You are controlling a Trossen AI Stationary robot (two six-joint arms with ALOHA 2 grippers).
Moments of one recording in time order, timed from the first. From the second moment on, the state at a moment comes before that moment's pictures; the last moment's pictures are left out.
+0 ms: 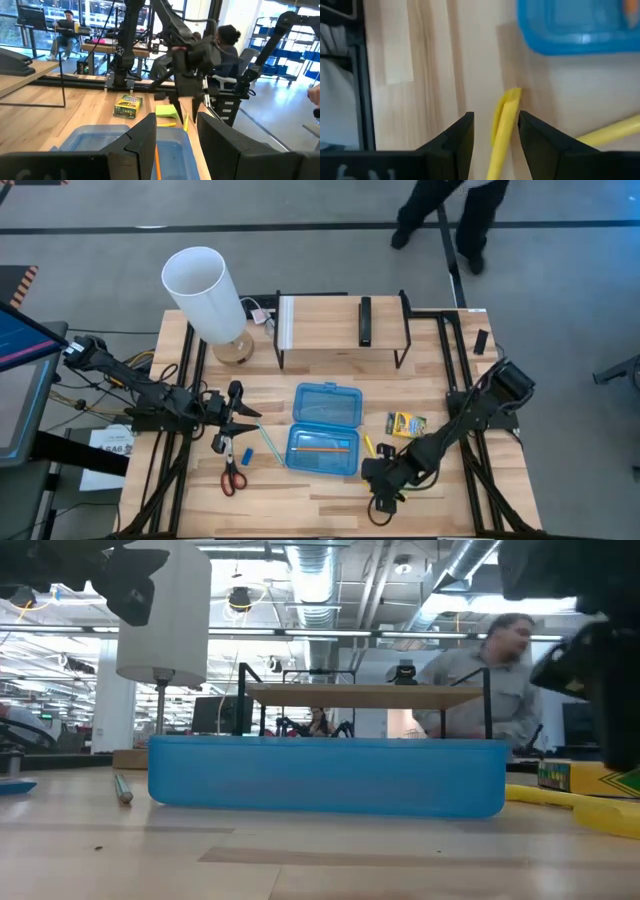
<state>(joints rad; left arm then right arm) -0.45 0.66 0.17 0.51 -0.30 -0.15 0.65 1.76 1.02 -0.34 0.07 0.81</state>
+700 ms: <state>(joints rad) -0.45 0.66 0.17 0.51 -0.30 -0.16 0.68 1.87 1.04 -0.46 0.06 0.87</state>
